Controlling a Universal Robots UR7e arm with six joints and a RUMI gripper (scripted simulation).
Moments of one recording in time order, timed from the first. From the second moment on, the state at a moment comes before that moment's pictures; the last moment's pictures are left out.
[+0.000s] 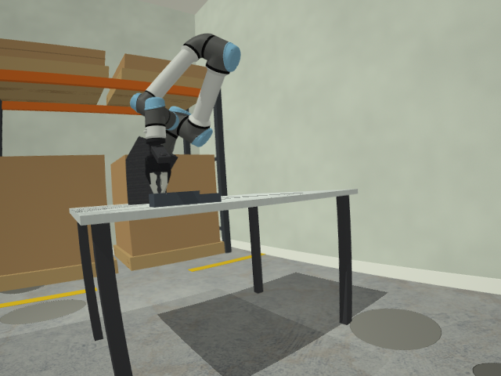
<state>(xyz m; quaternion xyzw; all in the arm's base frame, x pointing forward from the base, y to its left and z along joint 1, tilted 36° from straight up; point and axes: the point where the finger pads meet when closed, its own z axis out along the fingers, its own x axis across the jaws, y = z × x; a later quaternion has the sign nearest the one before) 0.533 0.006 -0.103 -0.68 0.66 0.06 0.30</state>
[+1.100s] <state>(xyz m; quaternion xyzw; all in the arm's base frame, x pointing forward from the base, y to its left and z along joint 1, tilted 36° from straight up) 0.528 -0.003 -0.088 -0.68 0.66 0.06 0.30</state>
